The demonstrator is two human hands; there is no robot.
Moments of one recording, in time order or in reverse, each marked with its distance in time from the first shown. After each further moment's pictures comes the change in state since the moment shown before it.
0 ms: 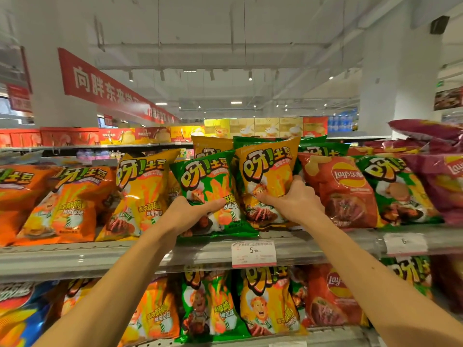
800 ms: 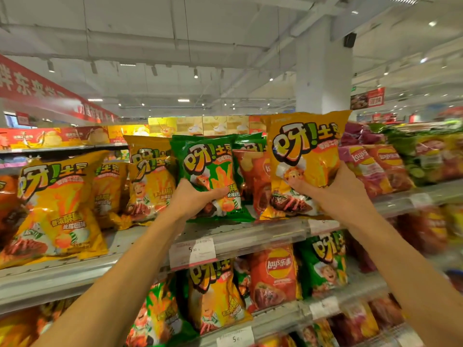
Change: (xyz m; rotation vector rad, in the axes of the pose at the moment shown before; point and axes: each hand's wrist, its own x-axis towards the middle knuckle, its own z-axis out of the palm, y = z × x) left_hand 0.037 0.058 0.116 -0.100 -0.057 0.150; right_hand -0.070 0.096 -0.139 0.207 0.347 0.034
